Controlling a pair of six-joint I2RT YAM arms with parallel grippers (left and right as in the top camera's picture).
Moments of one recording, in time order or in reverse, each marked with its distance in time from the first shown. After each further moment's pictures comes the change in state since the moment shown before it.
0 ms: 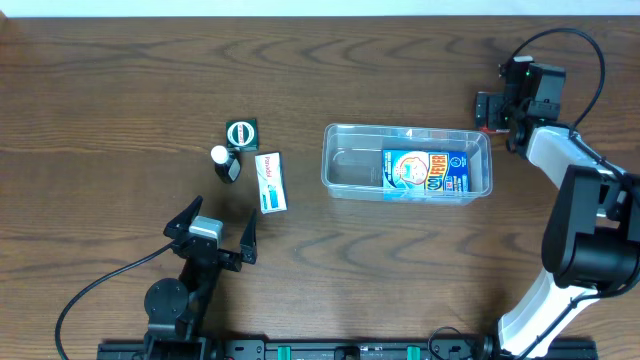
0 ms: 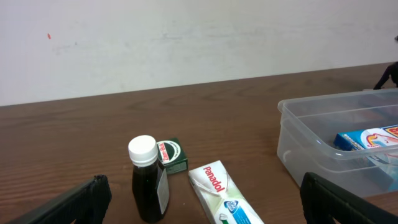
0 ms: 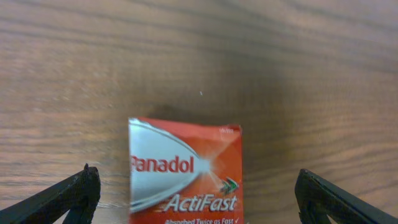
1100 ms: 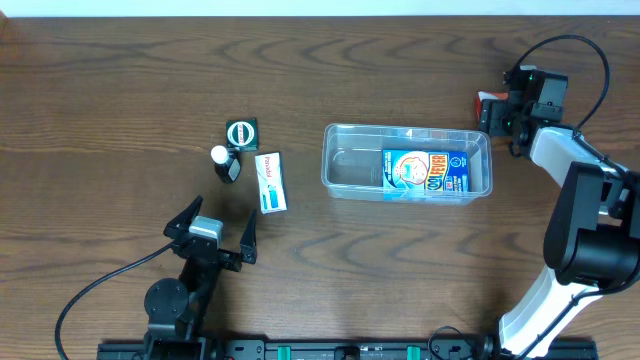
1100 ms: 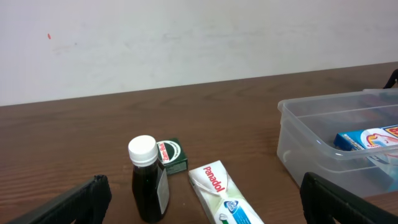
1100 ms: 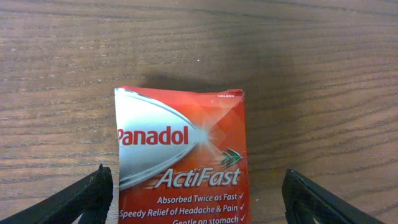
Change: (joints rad) left arm 0.000 0.000 0.000 0.000 0.000 0.000; right arm -0.026 0.013 0.000 -0.057 -0.043 0.056
